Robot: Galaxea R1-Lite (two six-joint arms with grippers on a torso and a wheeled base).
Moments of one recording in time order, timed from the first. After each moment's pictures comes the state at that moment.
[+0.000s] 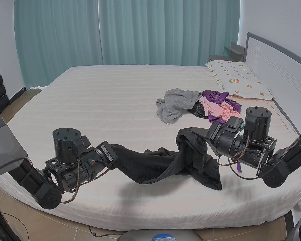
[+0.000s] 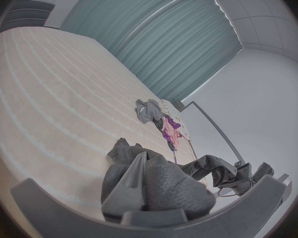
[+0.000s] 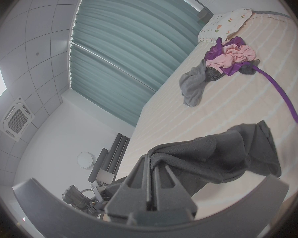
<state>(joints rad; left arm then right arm) -0.47 1.91 -0.51 -1.10 -0.01 -0.85 0.52 1.89 -0.68 -1.01 0.12 0.94</state>
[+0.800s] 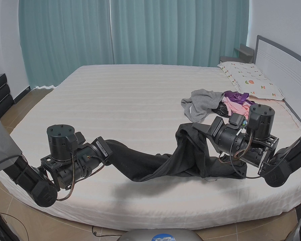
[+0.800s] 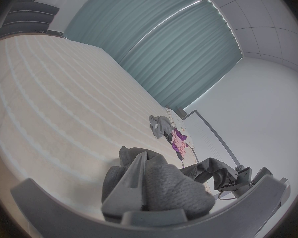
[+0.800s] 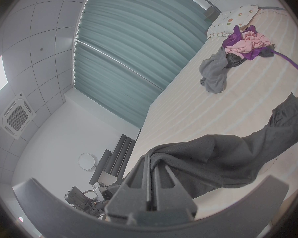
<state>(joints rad) -0.45 1.88 -0.51 -1.11 0.00 -0.85 0.52 1.87 -0.68 -1.04 0.11 0.94</state>
